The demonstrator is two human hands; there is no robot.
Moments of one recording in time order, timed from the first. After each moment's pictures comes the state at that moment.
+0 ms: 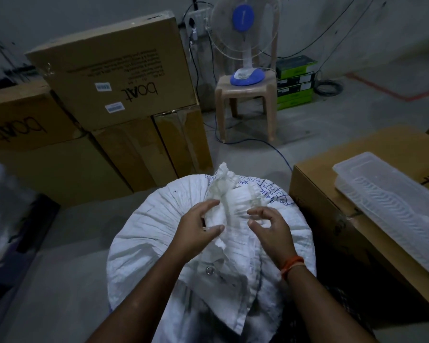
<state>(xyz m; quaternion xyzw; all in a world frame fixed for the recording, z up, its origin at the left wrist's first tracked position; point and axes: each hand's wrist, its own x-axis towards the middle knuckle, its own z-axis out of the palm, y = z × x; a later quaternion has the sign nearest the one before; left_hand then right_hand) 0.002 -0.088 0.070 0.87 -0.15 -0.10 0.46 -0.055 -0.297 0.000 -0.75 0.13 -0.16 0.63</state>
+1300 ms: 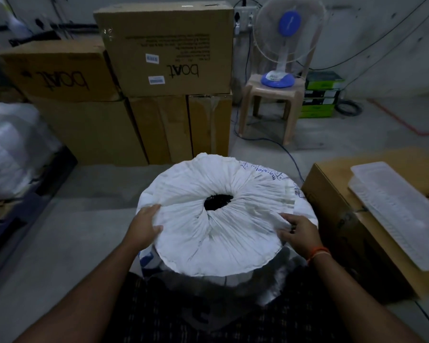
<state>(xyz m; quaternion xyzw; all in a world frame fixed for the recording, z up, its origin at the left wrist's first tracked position) -0.028 0.129 -0.001 0.96 0.01 -0.10 0.26 -0.114 -0.311 0.009 -0.90 0.12 0.00 0.43</state>
